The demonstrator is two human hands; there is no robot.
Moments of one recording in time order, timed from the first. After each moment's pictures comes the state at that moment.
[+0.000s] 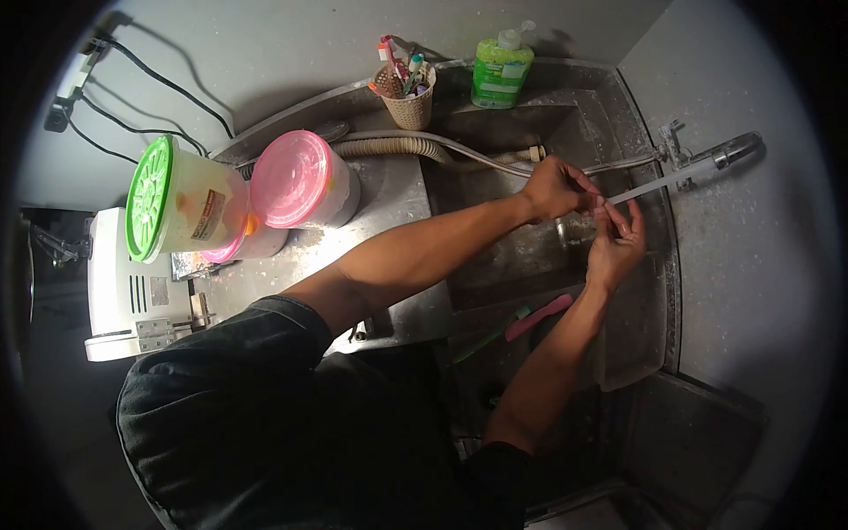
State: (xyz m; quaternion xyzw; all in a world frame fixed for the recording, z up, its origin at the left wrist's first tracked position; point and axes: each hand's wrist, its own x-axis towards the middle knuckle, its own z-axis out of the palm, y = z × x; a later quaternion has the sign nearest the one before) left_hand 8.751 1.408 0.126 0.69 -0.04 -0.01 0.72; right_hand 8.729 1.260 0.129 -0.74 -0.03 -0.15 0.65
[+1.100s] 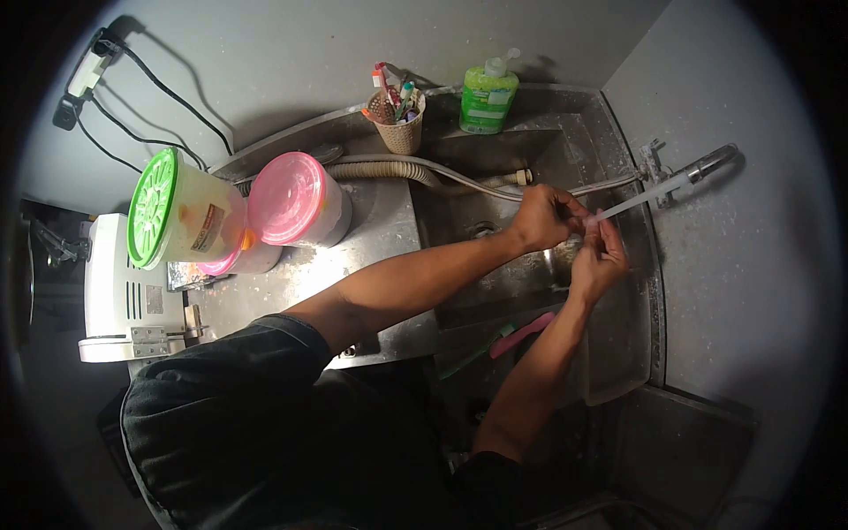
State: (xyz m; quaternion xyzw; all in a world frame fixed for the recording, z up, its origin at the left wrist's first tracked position) left_hand 8.742 1.392 0.143 0.73 -0.04 0.10 0.68; right_hand 8.741 1.259 0.126 -0.74 -0.04 -0.22 0.64
